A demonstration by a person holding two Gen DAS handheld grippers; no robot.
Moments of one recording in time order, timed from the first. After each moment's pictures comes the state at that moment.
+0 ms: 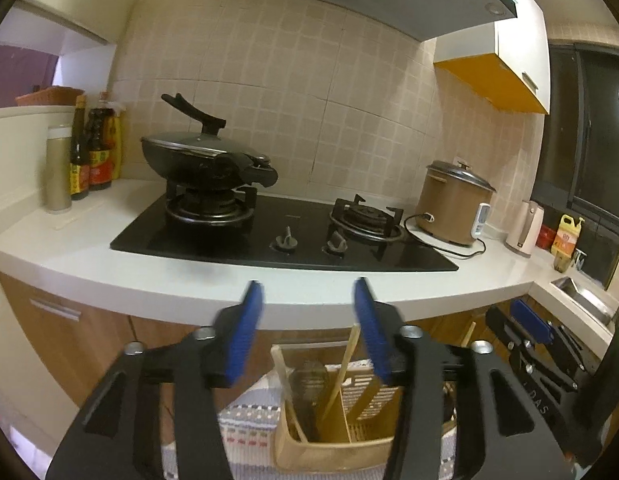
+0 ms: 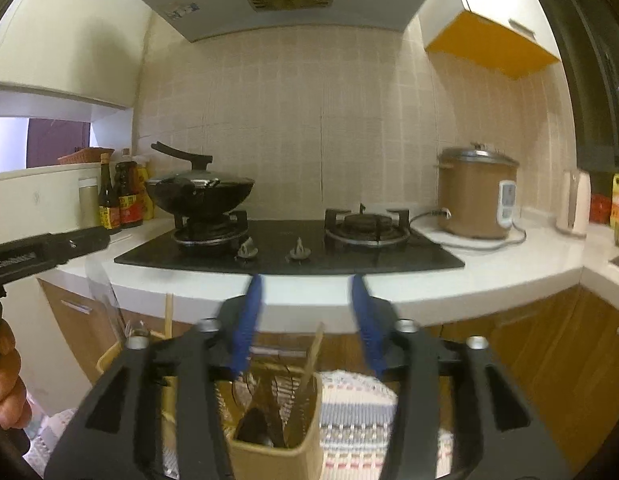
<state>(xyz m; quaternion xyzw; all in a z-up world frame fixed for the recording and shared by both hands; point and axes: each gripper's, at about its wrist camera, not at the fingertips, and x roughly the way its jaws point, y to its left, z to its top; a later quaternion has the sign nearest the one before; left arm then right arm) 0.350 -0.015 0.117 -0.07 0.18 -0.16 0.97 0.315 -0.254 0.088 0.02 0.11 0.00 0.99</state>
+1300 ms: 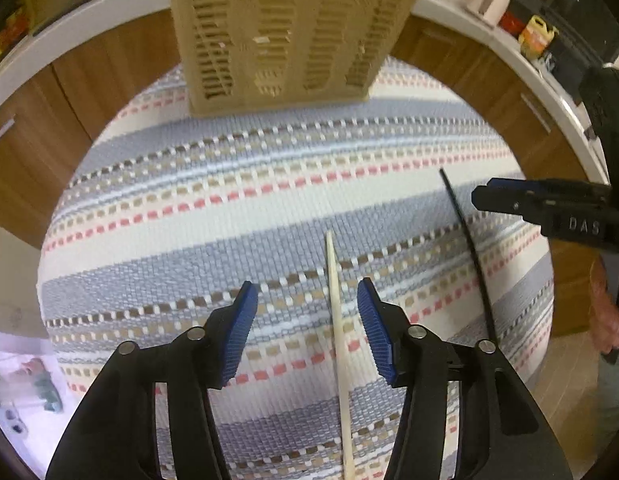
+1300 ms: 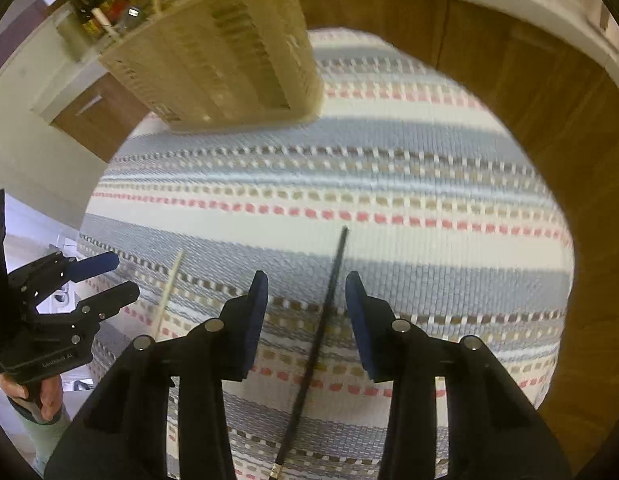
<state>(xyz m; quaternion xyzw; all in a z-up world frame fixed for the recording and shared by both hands) 0.237 -0.035 -0.051 0.06 0.55 -0.26 0.79 0.232 -0.267 -0.035 0.09 0.58 0.05 0.80</state>
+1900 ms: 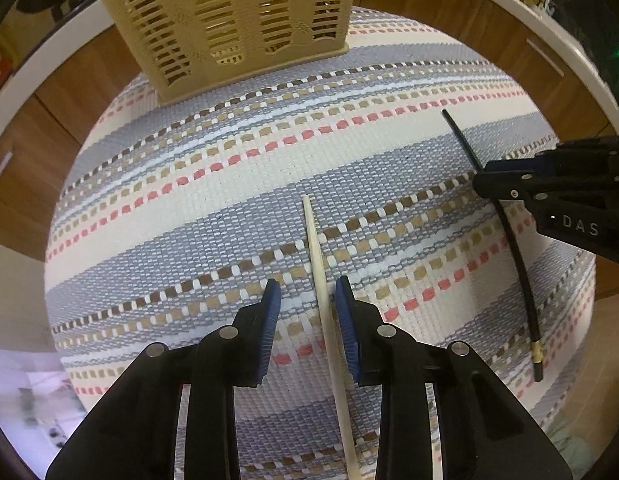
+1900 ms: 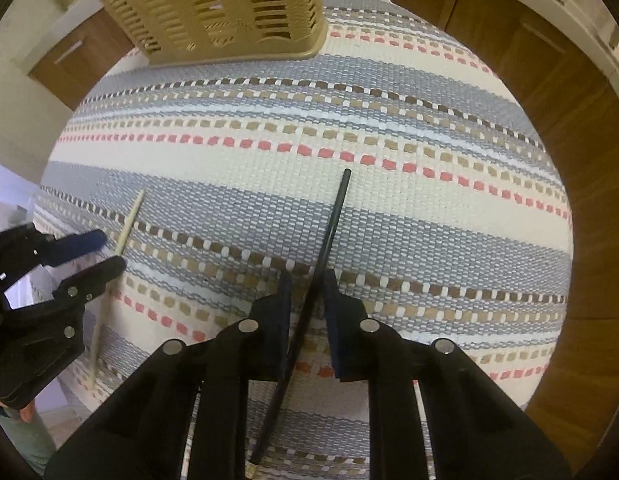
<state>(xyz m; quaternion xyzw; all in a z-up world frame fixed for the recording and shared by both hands) 0.217 -0.084 -0.080 0.16 0.55 -0.24 0.78 0.224 -0.232 -0.071 0.01 0.61 0.03 0.79</state>
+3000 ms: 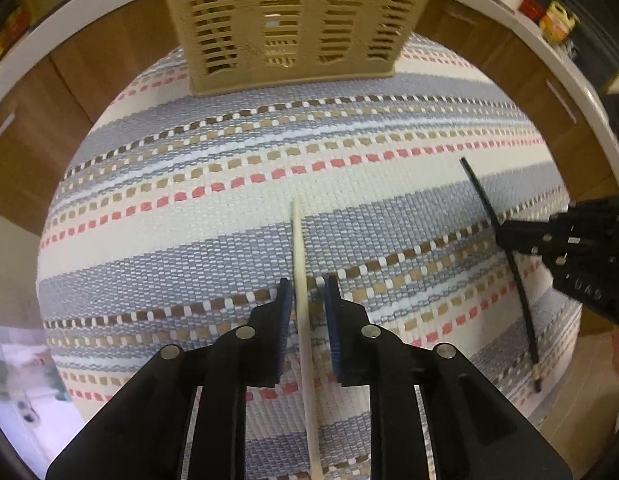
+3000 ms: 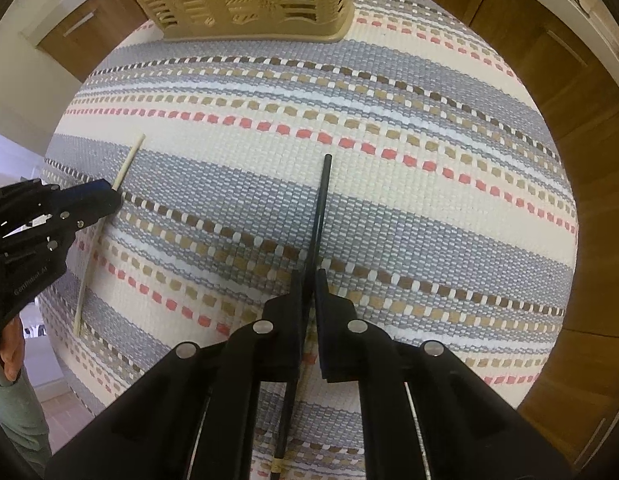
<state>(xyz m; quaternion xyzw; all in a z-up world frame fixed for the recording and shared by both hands) 0.260 -0.068 -0.079 0.10 0.57 -0.23 0.79 0.242 -0.229 -0.073 -0.02 0.64 0.06 0.76</state>
